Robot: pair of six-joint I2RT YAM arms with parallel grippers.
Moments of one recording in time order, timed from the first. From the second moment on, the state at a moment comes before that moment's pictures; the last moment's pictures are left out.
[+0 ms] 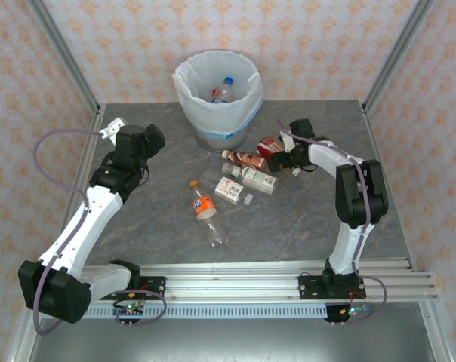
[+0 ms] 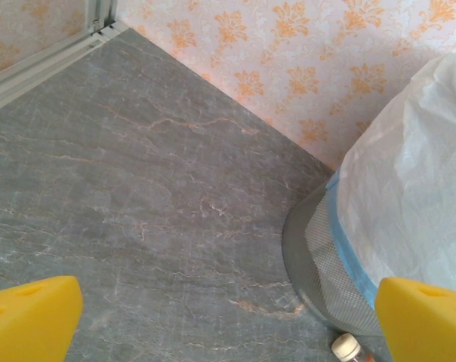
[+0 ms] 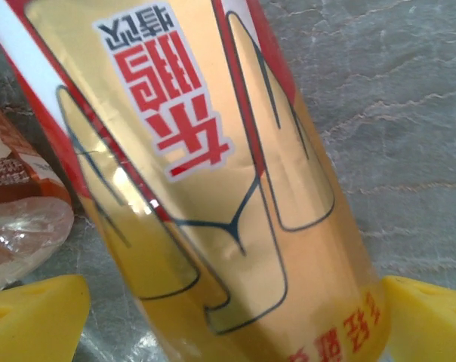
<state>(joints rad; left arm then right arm) -0.20 1.14 1.05 -0.46 -0.42 -0.76 0.20 1.91 1.32 -0.55 -0.14 -0.08</state>
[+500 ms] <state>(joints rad) -0.20 1.11 1.02 -0.46 -0.45 -0.78 0.20 2.06 1.49 -0.69 -0.14 -0.30</state>
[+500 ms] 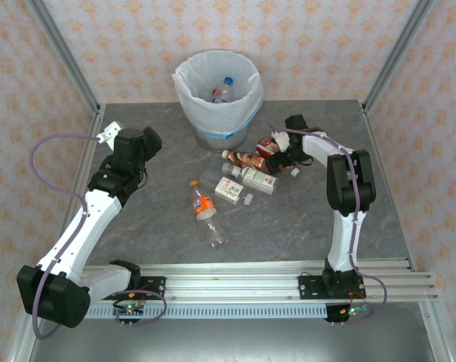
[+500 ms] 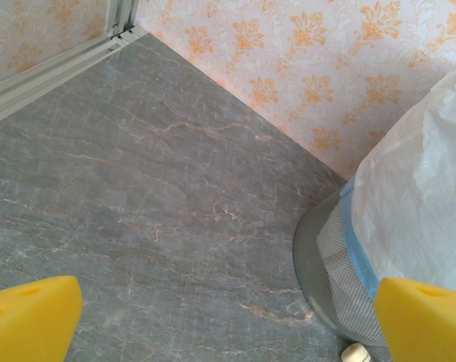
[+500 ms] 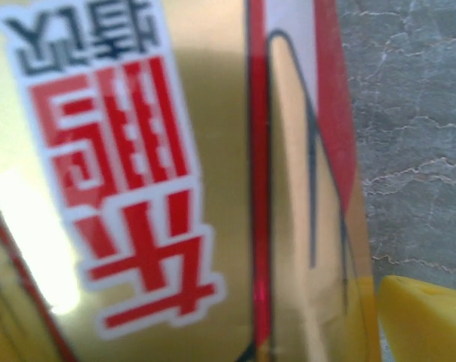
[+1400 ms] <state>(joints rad) -0.20 1.11 1.02 -0.46 -0.45 -0.78 0.21 2.10 1.52 -0.67 -0.09 -0.36</state>
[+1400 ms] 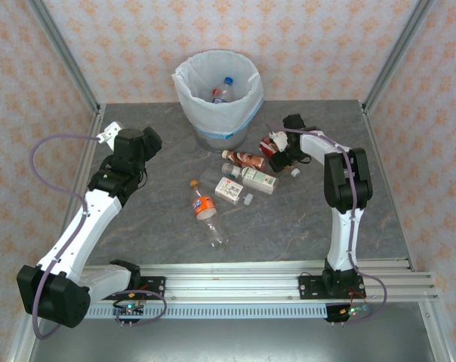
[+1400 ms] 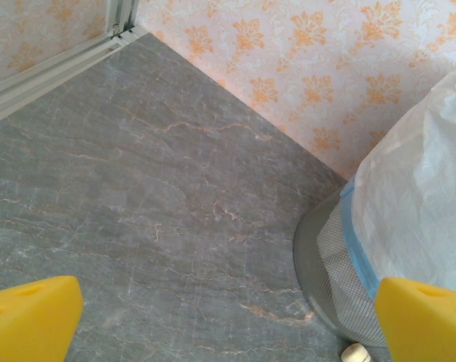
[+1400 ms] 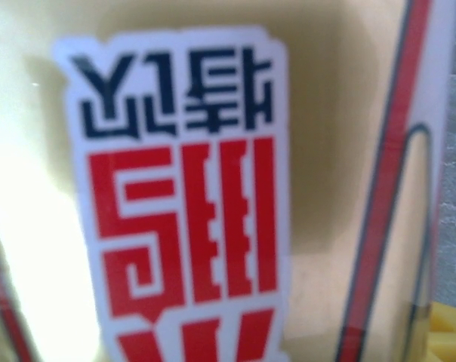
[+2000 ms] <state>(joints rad) -0.20 1.12 1.02 -0.46 -0.44 -0.78 0.21 1.91 1.26 -0.52 0.01 -0.31</state>
